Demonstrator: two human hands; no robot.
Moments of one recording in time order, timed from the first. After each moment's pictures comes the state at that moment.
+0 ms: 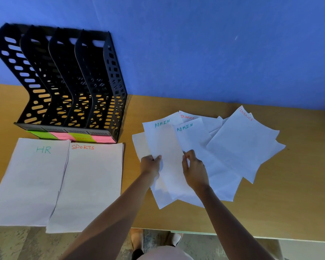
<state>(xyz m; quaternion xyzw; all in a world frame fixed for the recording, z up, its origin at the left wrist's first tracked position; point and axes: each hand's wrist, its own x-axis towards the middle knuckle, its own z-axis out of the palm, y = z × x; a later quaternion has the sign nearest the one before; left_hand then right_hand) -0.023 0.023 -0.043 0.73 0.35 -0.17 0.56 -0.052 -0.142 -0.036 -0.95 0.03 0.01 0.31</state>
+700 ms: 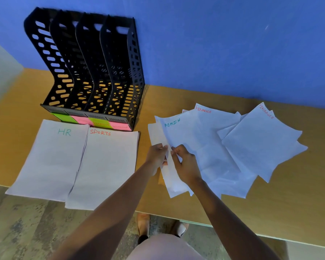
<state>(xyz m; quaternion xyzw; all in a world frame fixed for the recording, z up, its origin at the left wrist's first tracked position) -0.033 0.053 -0.027 0.66 0.33 -0.22 0.64 -0.059 -0.079 -0.035 -0.91 -0.05 0.05 0.41</state>
